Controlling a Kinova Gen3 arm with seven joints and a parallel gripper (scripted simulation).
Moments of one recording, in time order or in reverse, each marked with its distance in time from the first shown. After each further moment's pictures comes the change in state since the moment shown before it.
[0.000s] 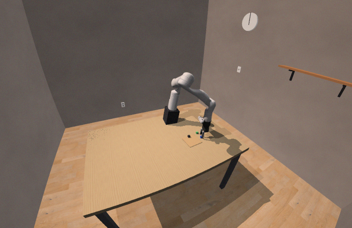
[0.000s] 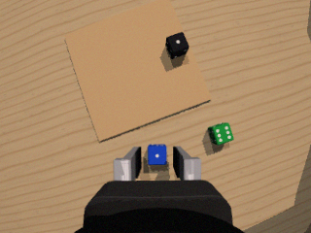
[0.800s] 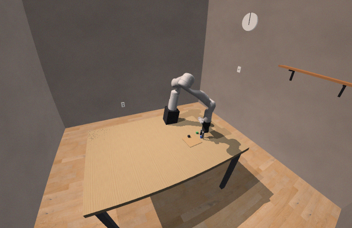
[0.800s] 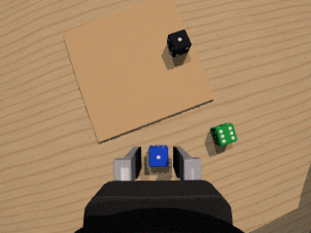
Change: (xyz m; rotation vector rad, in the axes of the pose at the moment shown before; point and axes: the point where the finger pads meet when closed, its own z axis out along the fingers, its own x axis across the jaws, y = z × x) arm -0.001 0.000 0.006 0.000 -0.003 0.001
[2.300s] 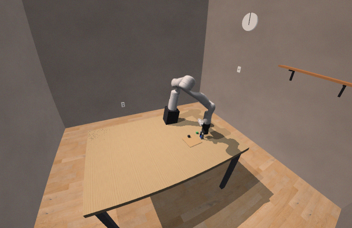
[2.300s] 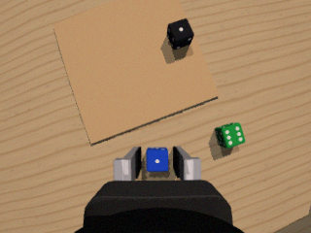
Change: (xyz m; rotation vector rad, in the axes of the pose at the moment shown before) arm 0.001 0.000 0.020 0.000 0.003 -0.001
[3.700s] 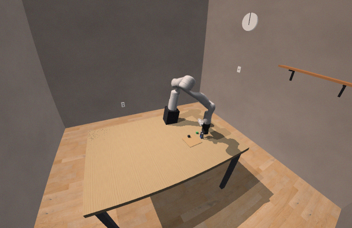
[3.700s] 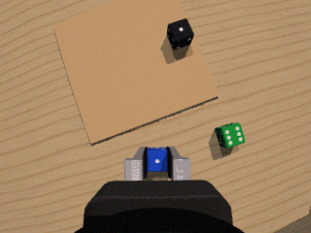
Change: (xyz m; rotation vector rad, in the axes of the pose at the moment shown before) arm 0.000 0.000 0.000 0.000 0.000 0.000
